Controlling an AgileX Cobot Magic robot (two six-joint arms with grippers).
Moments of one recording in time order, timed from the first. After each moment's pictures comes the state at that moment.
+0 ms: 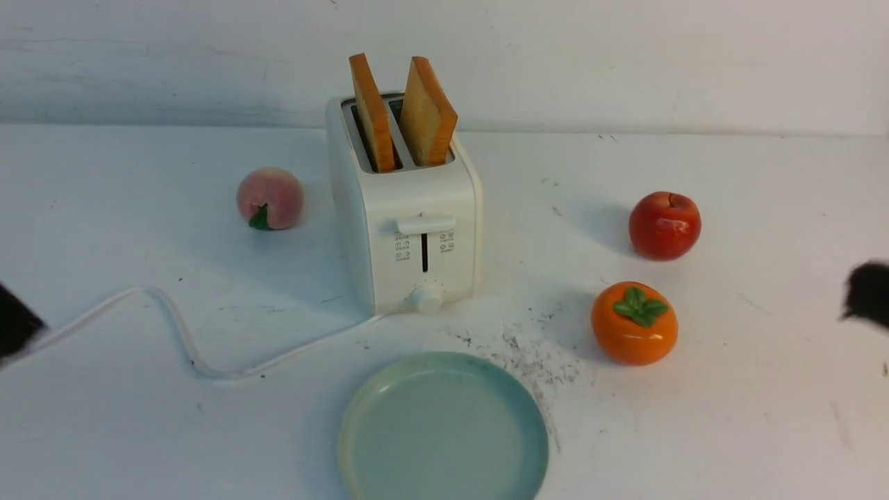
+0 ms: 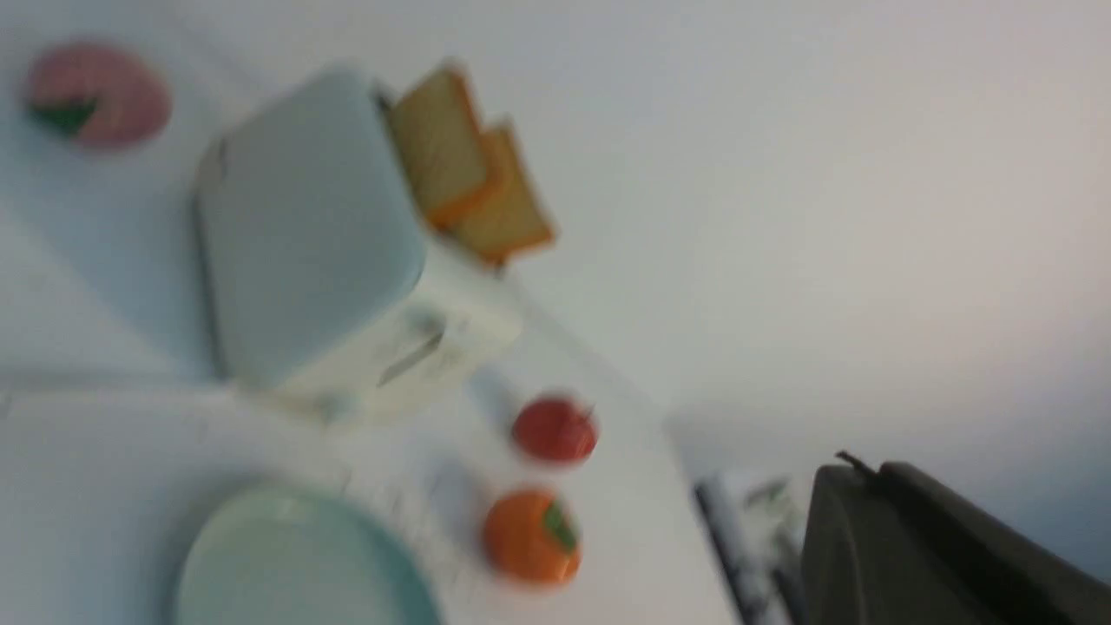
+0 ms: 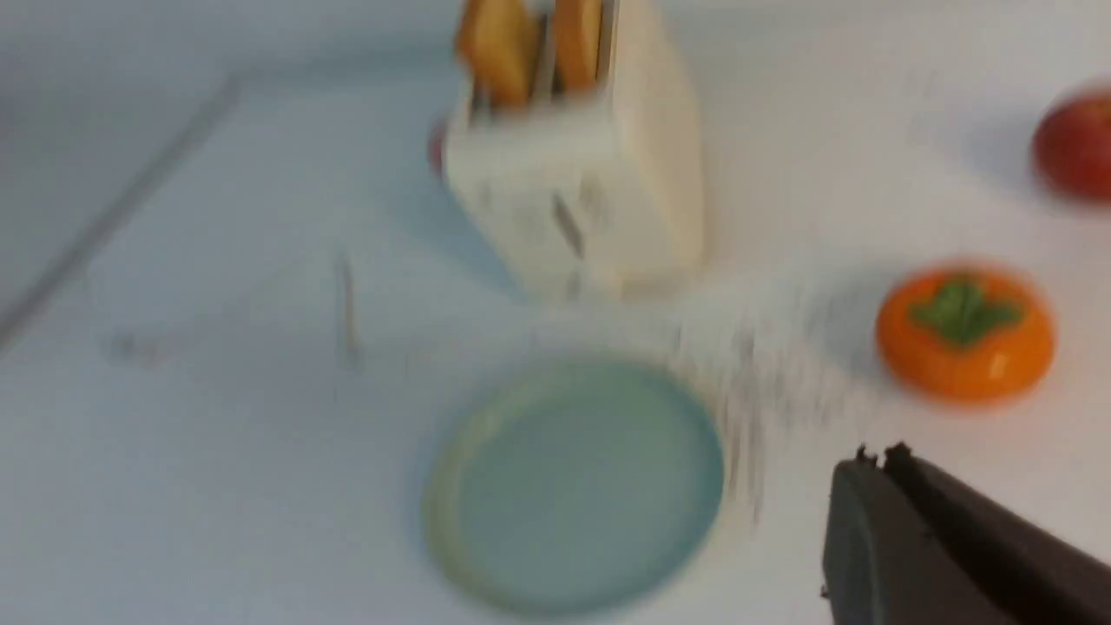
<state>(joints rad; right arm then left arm) 0.15 0.84 -0.87 0.62 0.84 -0.28 -0.06 0.39 -0.57 -0.76 0.61 -0.30</state>
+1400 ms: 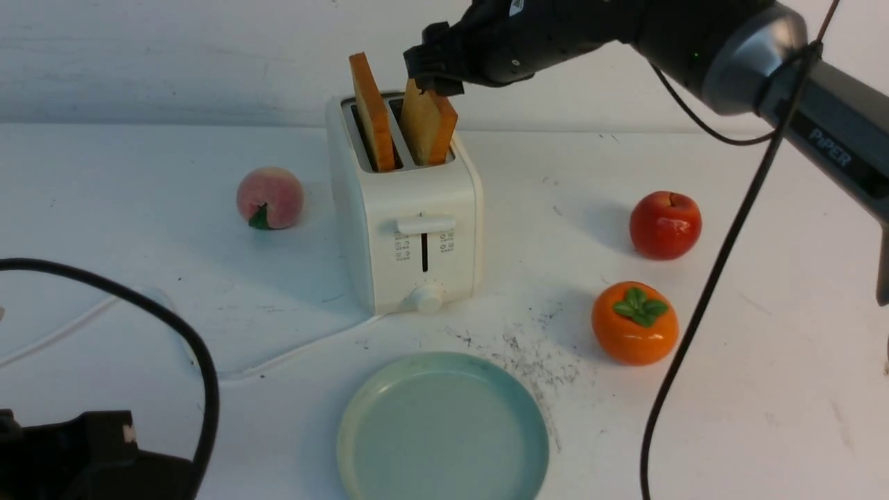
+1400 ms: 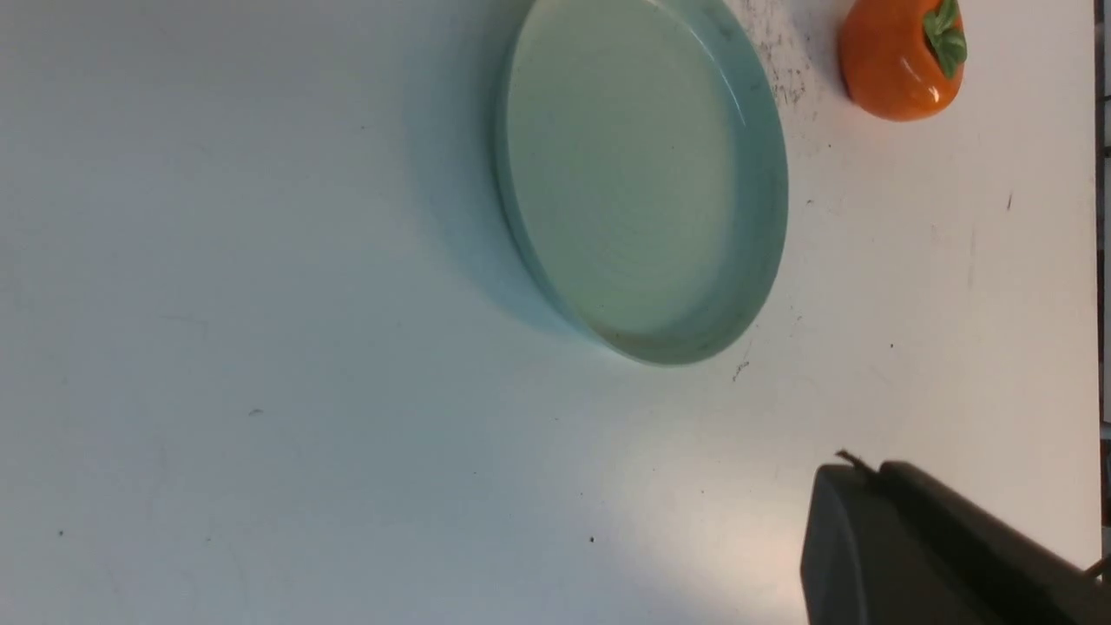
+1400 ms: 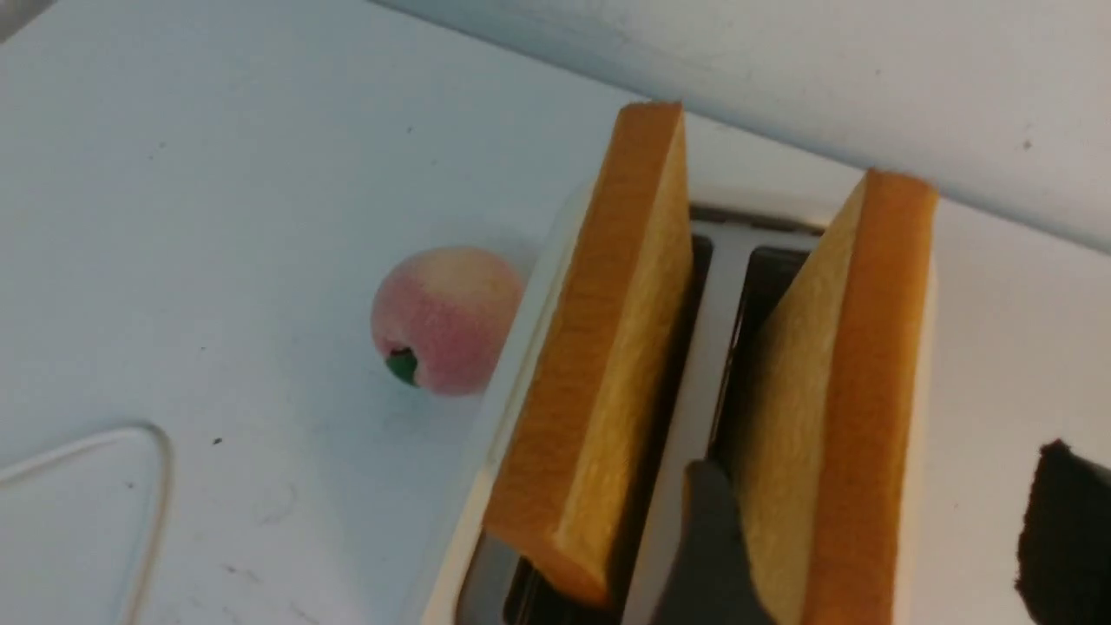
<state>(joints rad) 0.49 2.16 -2.26 0.16 0.70 -0.09 -0.06 0.71 -0.60 -0.69 0.92 -0.16</state>
